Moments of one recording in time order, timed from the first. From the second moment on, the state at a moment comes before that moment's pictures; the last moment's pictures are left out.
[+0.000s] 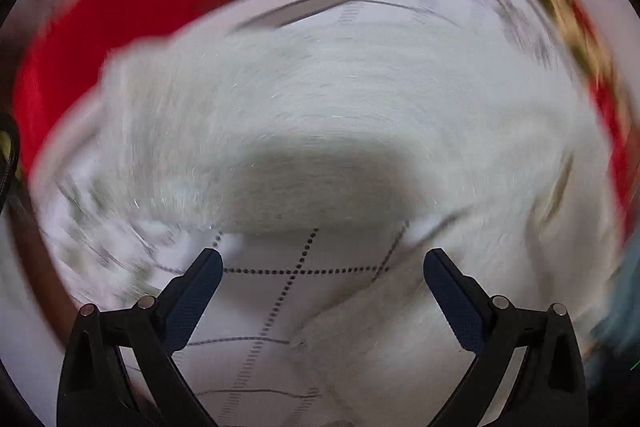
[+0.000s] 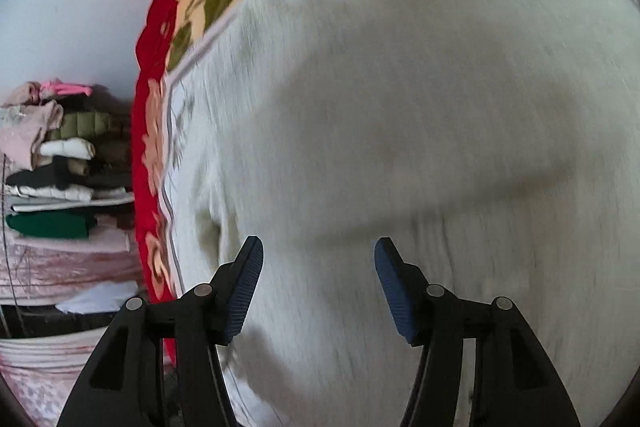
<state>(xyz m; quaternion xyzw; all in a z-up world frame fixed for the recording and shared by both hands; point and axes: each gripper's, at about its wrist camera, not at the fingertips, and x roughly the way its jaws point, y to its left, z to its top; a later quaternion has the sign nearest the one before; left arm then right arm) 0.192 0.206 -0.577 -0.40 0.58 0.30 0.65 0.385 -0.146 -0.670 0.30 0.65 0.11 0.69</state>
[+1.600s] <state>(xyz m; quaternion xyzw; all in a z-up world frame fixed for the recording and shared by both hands) 0.427 -0.174 -0.508 0.00 0.55 -0.04 0.84 0.382 -0.379 -0.677 0.19 0.64 -0.17 0.72</state>
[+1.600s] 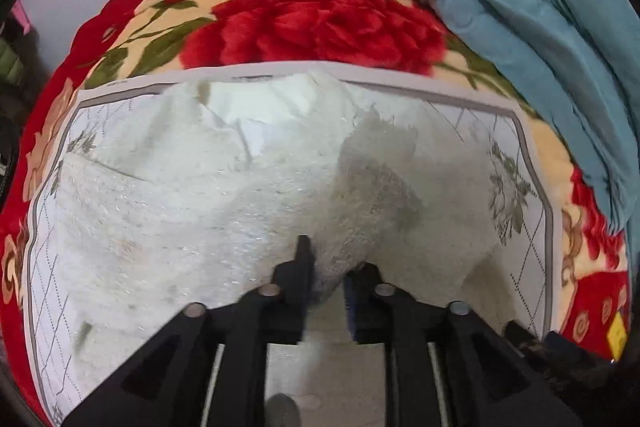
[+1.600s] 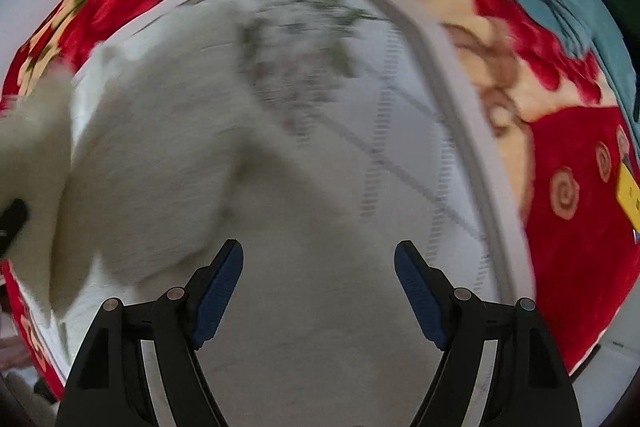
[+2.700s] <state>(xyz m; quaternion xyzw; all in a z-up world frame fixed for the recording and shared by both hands) 0.438 0.026 -0.526 0.00 0.53 0.26 0.81 0.516 -0.336 -0.674 0.26 0.60 0.01 0.76</state>
